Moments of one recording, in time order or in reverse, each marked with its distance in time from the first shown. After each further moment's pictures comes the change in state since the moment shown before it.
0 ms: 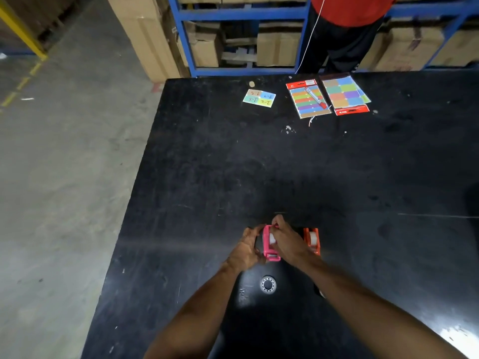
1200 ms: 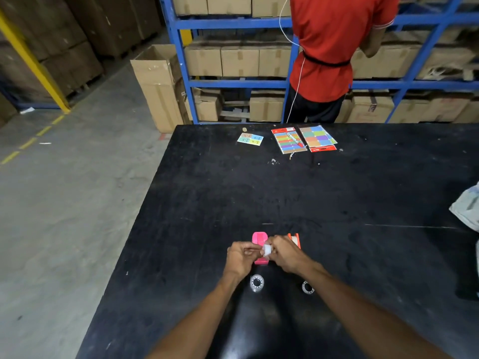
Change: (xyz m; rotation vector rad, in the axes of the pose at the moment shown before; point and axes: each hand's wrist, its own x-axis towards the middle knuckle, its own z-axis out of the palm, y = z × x) left_hand -0.087 0.049 0.020 -0.469 0.350 0.084; right_hand -0.098 -0.037 -0.060 0.143 0.047 0.012
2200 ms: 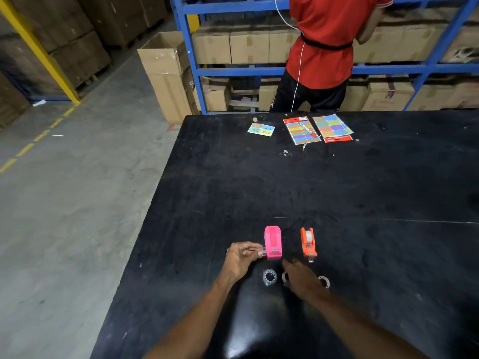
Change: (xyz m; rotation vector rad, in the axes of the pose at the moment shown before) left_hand -0.004 -0.026 -0.038 0.026 -0.070 0.061; right_hand -0.031 0.025 0.078 -0.234 -0.157 0.176
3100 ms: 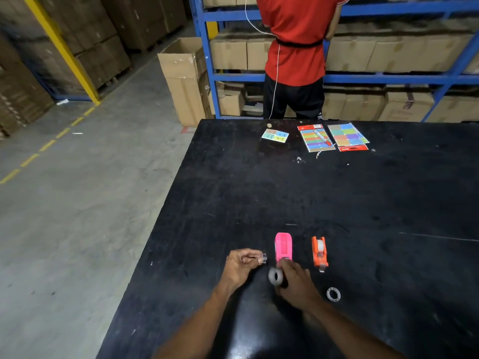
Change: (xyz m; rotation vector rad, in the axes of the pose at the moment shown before) left_hand -0.016 -0.002 -0.023 -0.140 0.058 -0.086; right_hand 0.007 -0.024 0.013 0.261 0.208 -0.194
